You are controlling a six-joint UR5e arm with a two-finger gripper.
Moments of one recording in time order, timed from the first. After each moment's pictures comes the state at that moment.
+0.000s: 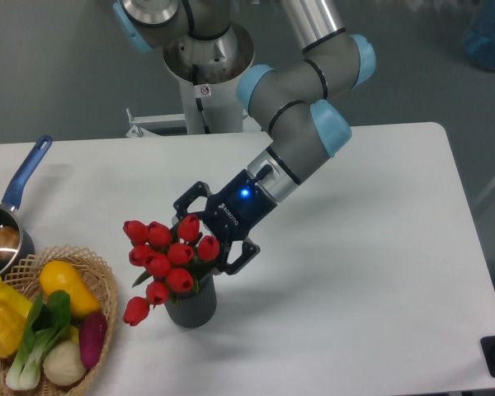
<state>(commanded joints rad) 2.56 -1.90 -1.84 -0.86 0.40 1.29</state>
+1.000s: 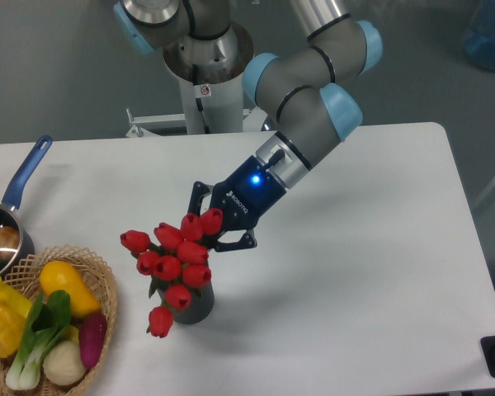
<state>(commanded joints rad) 2.58 -1.78 -1.81 -0.86 0.39 1.12</state>
